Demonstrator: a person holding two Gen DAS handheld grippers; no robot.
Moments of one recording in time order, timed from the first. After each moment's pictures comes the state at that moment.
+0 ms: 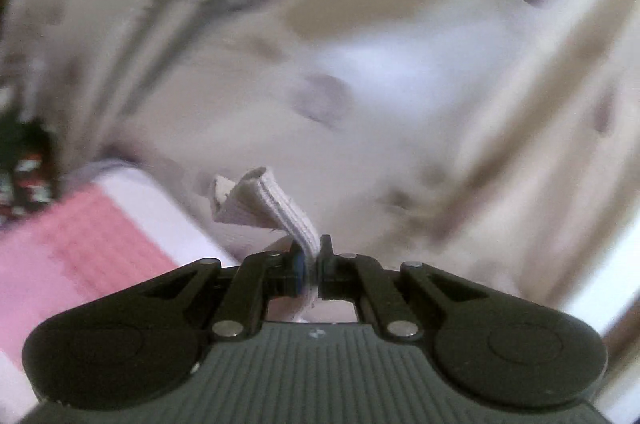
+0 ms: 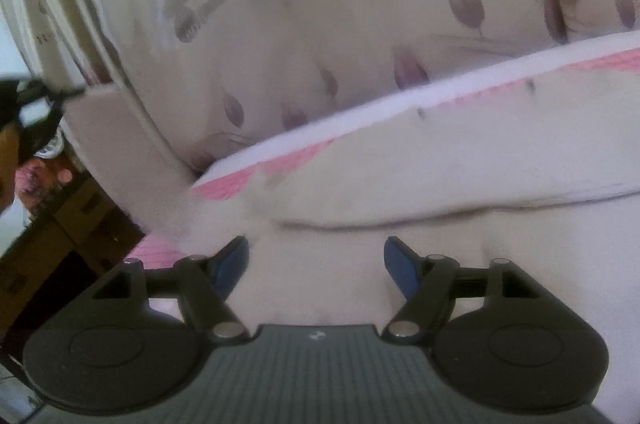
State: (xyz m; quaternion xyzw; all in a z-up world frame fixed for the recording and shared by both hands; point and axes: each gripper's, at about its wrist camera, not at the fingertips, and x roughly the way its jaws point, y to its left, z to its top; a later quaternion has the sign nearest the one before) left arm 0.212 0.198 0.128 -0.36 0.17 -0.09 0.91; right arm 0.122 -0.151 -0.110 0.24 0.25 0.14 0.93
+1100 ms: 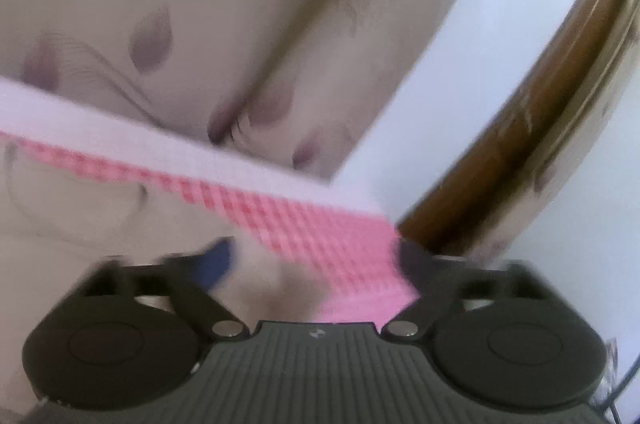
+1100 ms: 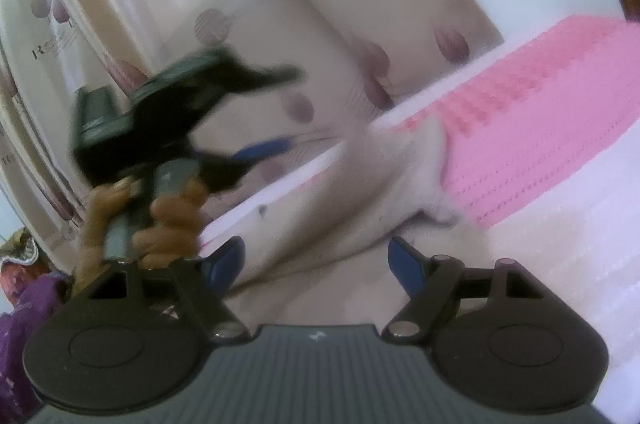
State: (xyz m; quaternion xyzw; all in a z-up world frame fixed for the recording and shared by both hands) left arm 0.253 -0.232 -0.029 -0.21 0.29 -0.35 0.87; right arm 0.029 -0.349 -0.127 0.32 0.18 0.04 0.93
